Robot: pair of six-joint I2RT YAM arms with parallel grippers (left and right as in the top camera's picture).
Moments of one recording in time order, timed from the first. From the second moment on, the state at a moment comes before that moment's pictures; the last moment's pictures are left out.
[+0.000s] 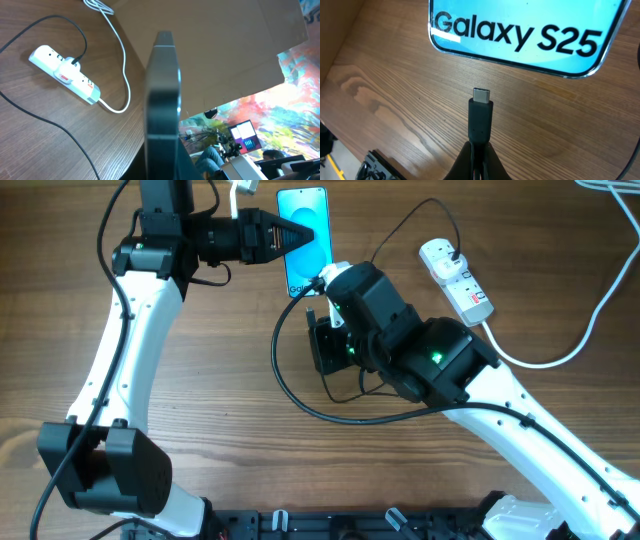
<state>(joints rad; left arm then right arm) -0.10 1.72 1.58 -0.49 1.28 -0.41 0.79 1.47 1.52 -0.88 -0.07 0.44</state>
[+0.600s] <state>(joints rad) -0.10 1.72 1.58 -0.49 1.28 -0.41 0.79 1.47 1.52 -0.85 -0.02 0.44</state>
